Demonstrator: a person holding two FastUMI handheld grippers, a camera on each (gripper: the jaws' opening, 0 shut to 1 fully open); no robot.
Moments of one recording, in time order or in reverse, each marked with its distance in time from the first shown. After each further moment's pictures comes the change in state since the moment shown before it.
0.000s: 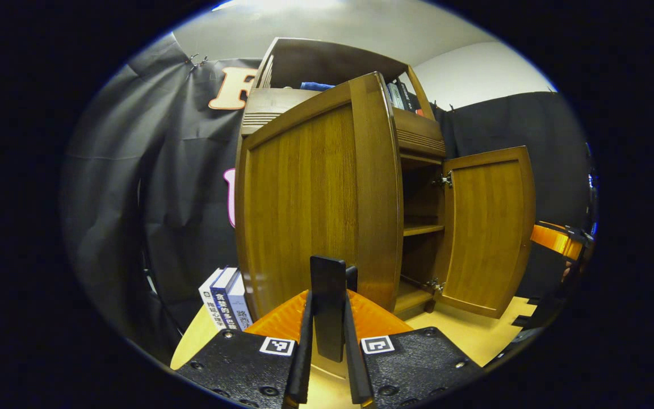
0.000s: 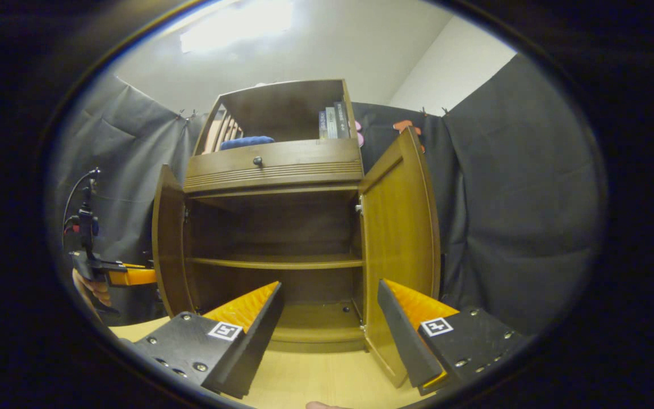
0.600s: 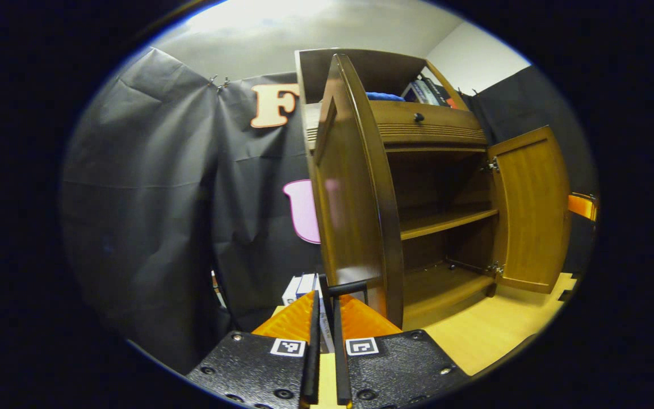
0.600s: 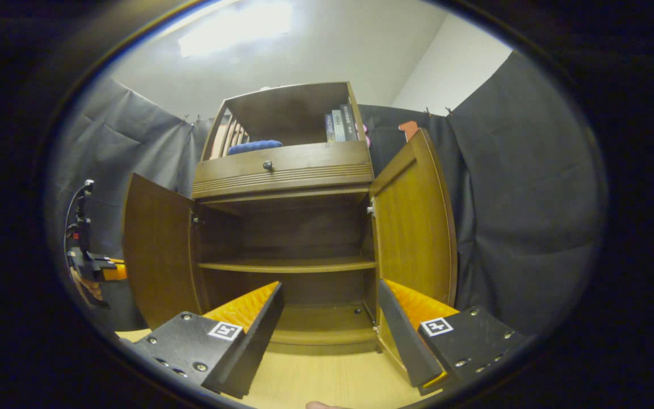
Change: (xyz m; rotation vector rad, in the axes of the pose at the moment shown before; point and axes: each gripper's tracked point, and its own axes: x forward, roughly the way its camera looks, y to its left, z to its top) left arm -0.046 0.109 0.011 0.098 -0.030 0.224; right arm -0.001 0.014 0.005 0.042 -0.018 0.019
